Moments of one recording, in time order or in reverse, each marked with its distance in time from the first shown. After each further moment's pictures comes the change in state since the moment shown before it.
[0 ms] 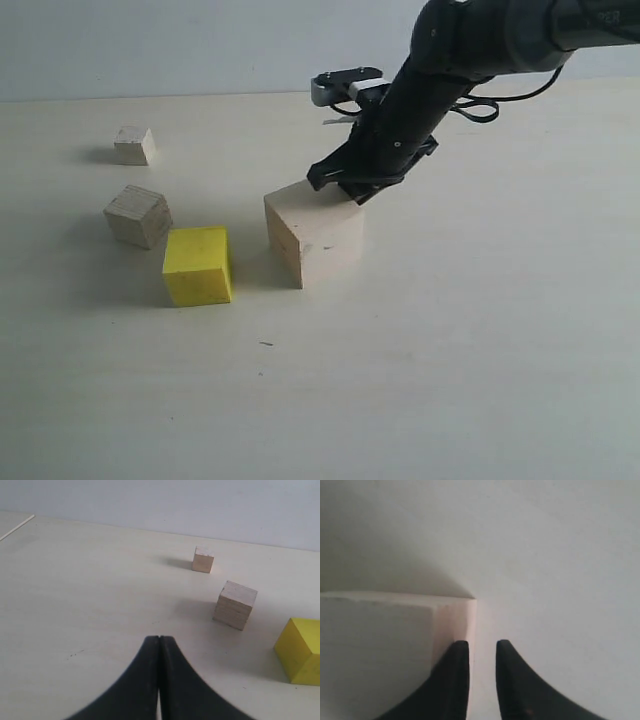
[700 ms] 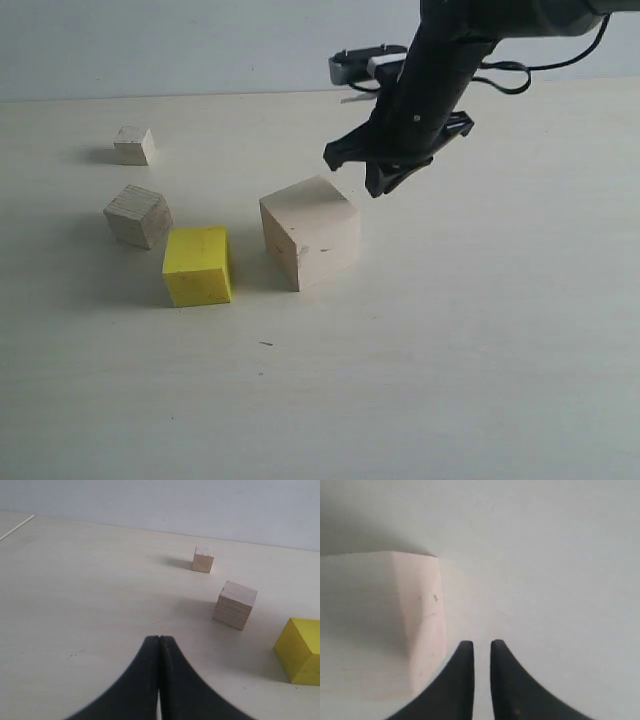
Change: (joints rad) left arm 0.000 0.000 0.000 0.000 0.000 0.000; right arm 0.008 -0.109 0.000 -0.198 0.139 0.268
